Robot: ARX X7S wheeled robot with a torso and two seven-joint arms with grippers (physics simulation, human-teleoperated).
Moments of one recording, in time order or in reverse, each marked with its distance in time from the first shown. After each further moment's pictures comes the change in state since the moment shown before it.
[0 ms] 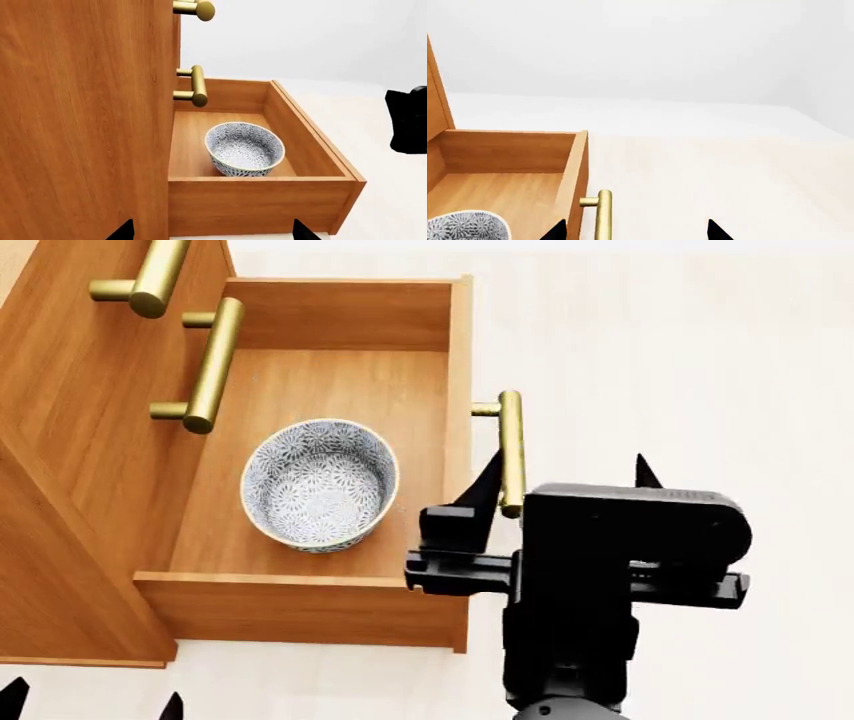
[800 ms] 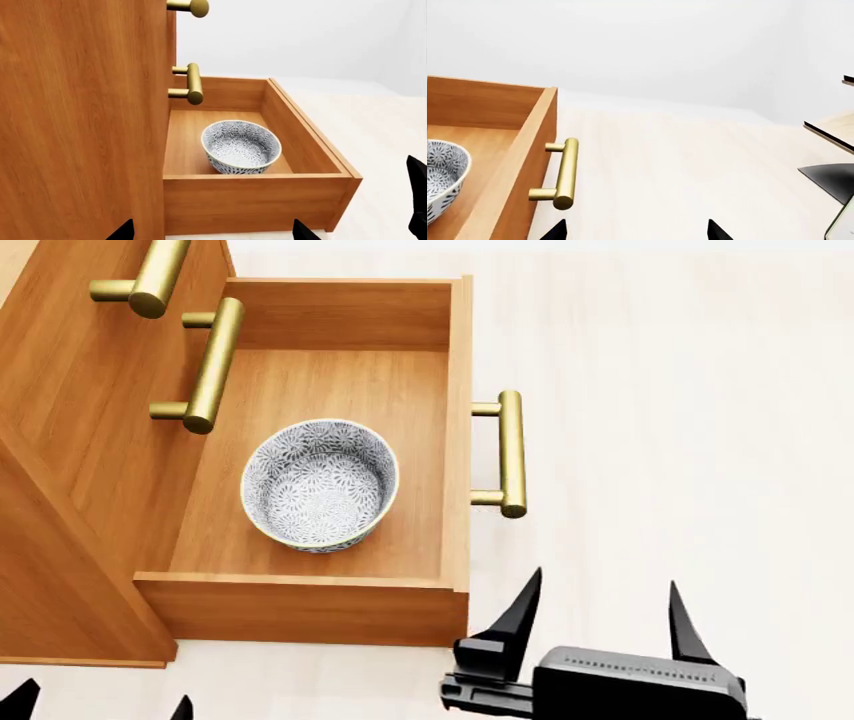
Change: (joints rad) left arm -0.010 0.012 0.022 -0.012 0.014 -0.002 0.004; right arm -0.273 0.040 -0.086 0.044 -0.285 -0.196 0.072
